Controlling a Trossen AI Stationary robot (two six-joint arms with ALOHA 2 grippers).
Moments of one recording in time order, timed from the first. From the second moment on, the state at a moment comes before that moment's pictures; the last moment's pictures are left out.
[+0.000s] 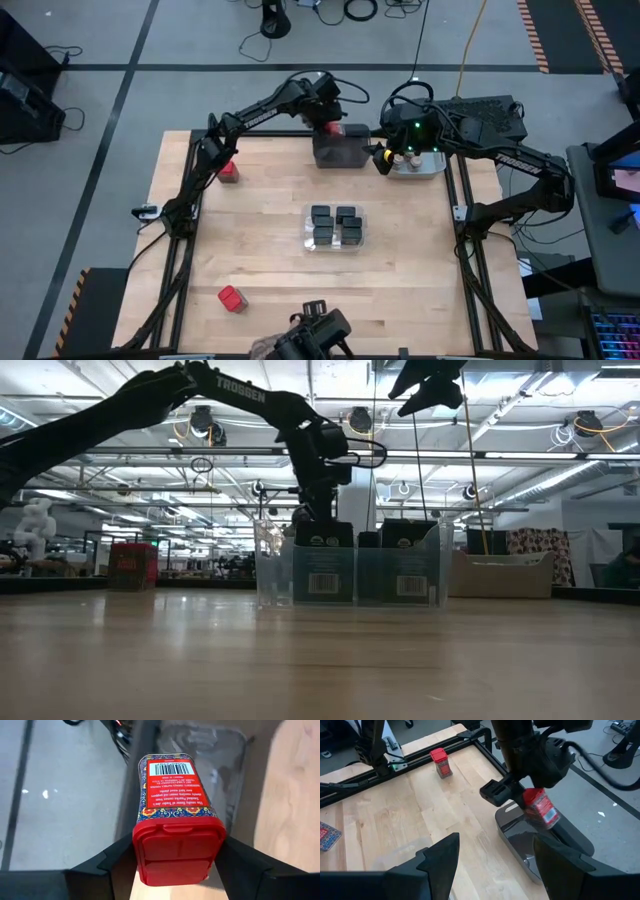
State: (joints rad) left arm 0.61 2.35 2.35 -1.15 0.06 0.44; right arm -0.36 1.28 1.43 -0.75 0.06 0.20
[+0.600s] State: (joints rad) left arm 0.61 2.35 2.35 -1.18 0.07 0.53; right arm -0.36 1.28 1.43 -0.75 0.06 0.20
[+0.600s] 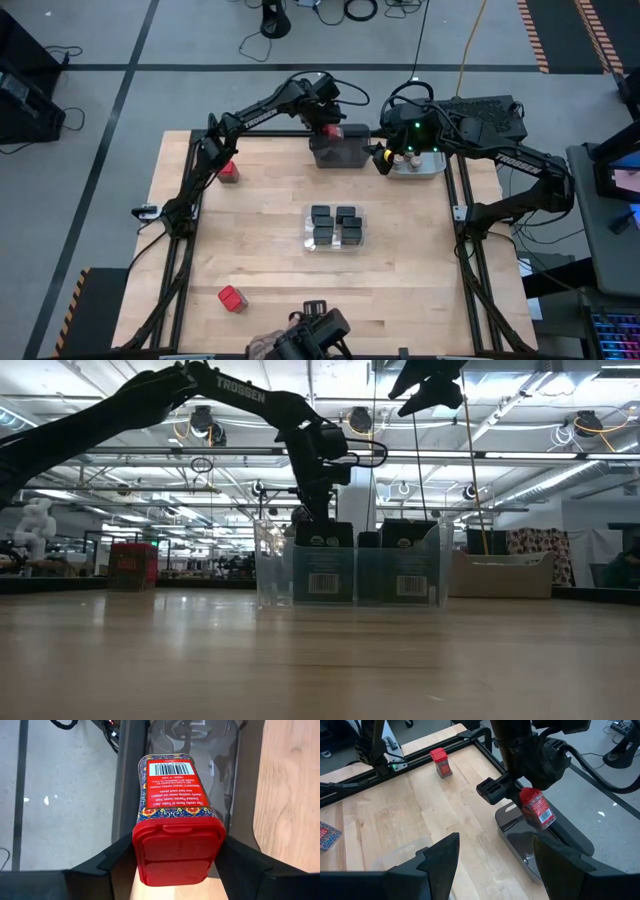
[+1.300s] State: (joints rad) left arm 0.61 2.35 2.35 -1.19 0.07 0.53; right arm -0.36 1.28 1.43 -0.75 0.06 0.20
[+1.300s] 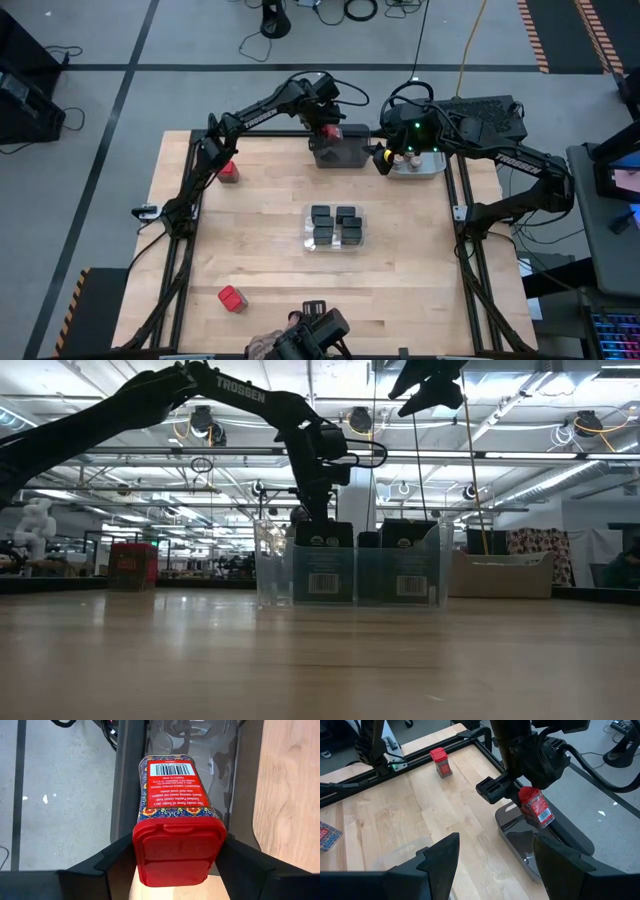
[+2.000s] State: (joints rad) left arm 0.61 2.35 2.35 -1.18 0.08 0.51; right arm -0.36 1.28 1.43 -0.75 0.06 0.20
